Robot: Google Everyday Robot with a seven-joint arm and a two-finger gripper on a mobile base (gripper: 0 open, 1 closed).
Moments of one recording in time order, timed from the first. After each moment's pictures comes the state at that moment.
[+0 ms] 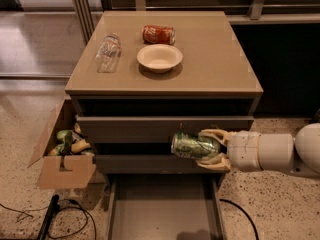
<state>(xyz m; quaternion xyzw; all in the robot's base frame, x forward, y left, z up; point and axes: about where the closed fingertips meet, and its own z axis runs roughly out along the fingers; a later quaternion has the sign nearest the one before) 0.472 -0.130 0.735 -0.62 0.61 0.12 0.48</state>
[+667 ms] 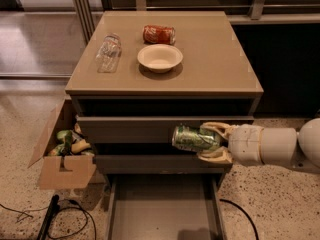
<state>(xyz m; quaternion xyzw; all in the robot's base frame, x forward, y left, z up) 0.482 -0.131 0.756 -0.62 0.60 0.10 0.49</state>
